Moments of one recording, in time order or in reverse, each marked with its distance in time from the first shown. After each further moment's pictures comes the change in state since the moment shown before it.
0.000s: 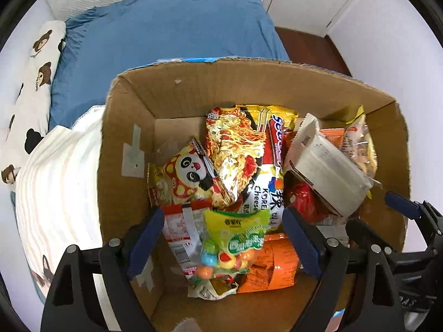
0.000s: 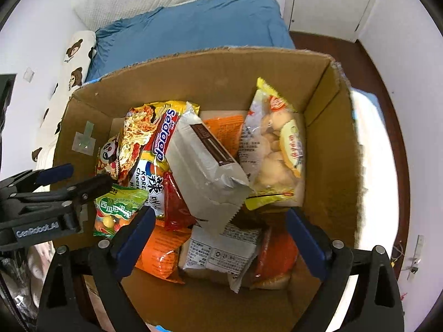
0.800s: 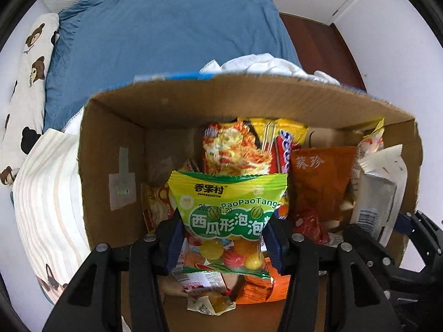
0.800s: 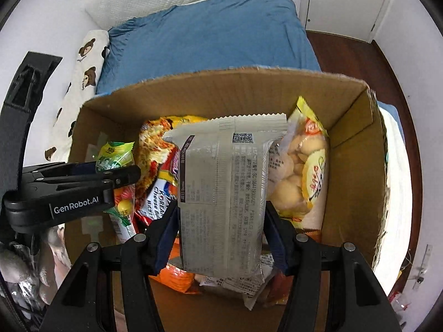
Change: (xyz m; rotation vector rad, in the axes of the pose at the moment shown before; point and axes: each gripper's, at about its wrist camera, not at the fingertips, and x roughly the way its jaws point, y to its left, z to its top) left arm 0.030 -0.001 0.038 -0.001 0.118 0.015; right arm 0.011 0.006 0.029 -0.023 0.033 0.090
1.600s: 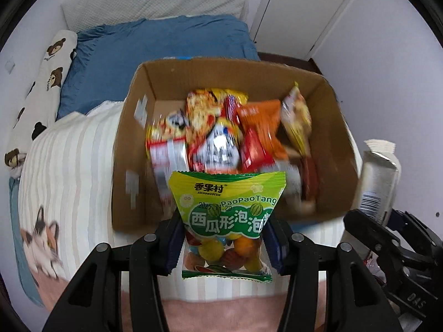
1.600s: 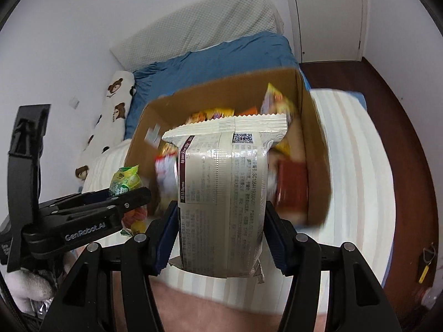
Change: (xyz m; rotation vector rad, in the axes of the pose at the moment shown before) left arm -0.095 -0.037 -0.149 -0.009 -0.254 -0.060; right arm -0.129 -0.001 -0.150 0.044 -0.270 0.095
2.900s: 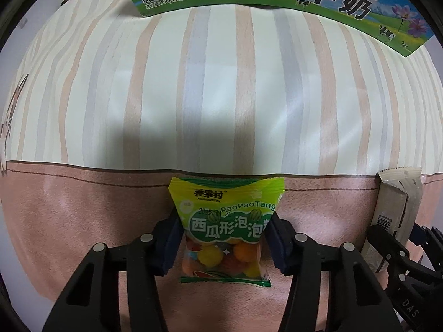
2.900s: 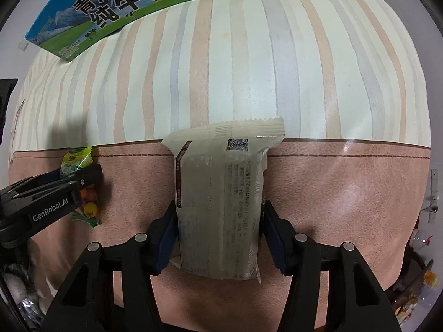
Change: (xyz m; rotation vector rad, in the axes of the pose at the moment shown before) left arm 0.135 0.031 -0.252 -0.010 0.210 0.177; right arm 0.106 -0.052 -0.266 0.057 0.322 -0.203
